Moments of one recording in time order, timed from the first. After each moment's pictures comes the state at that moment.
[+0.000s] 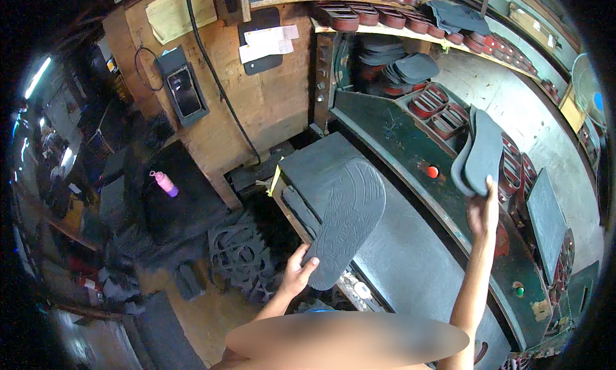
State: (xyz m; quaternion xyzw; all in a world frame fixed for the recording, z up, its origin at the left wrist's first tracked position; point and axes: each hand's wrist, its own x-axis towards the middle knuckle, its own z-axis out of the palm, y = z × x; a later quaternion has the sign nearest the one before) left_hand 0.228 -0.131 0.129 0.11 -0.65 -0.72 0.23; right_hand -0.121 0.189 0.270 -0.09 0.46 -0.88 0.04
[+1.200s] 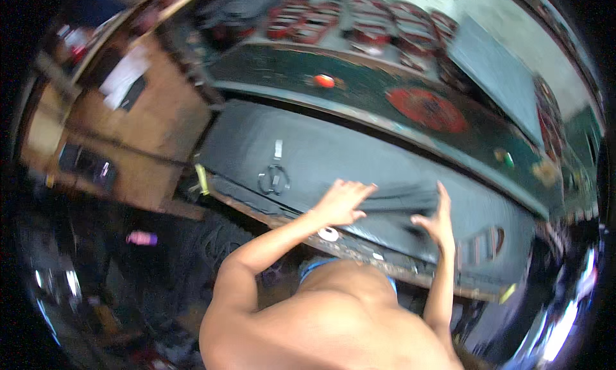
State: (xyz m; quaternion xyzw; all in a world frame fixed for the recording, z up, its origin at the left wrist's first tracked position) left_hand 0.048 0.039 0.112 -0.36 -0.91 -0.20 -0.08; right_hand 0.105 0.367 0.089 0.02 0.90 -0.43 -0.06
